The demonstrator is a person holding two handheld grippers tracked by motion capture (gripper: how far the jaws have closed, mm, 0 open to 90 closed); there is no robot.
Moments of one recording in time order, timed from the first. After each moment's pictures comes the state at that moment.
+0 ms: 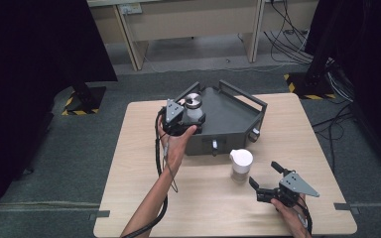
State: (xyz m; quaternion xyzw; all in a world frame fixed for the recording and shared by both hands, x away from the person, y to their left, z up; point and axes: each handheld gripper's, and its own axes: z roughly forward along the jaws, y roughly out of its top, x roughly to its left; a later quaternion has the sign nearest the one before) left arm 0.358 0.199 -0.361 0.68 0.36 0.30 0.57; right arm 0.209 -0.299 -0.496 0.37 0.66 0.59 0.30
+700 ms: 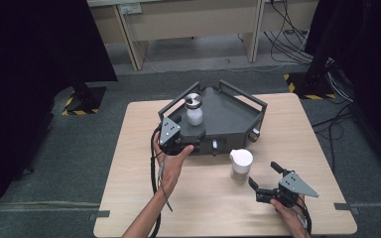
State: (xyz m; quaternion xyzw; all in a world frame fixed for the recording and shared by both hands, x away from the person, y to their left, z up) left arm 0.313 0.214 -0.385 0.67 0.32 0.29 0.60; right arm 0.209 -0.297 -0.496 0.37 0.66 0.59 0.30
